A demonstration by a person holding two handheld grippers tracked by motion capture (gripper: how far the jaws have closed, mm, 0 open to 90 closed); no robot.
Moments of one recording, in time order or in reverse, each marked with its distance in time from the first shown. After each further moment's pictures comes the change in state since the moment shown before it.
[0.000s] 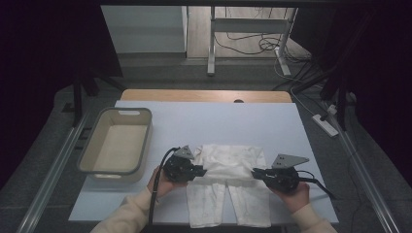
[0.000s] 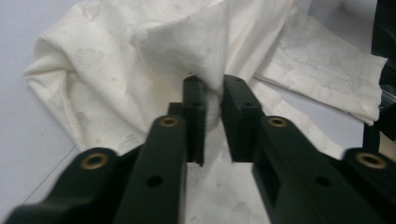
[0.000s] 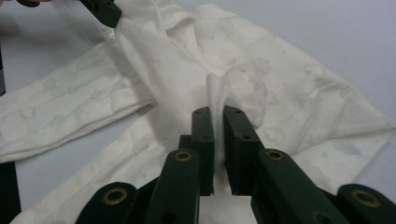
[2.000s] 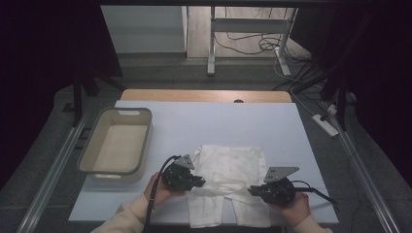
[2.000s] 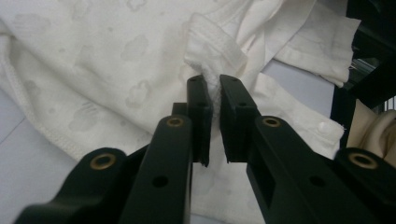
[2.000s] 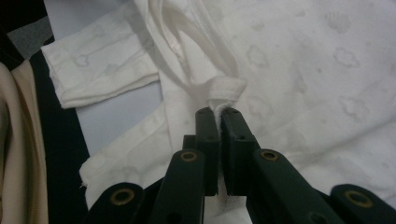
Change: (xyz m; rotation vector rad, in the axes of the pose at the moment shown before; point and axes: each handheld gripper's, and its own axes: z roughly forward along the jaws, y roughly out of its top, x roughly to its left) left arm -0.018 -0.013 -0.005 0.081 -0.055 0.036; right arm 0.034 -0.008 -0.001 0.168 0.093 -0.029
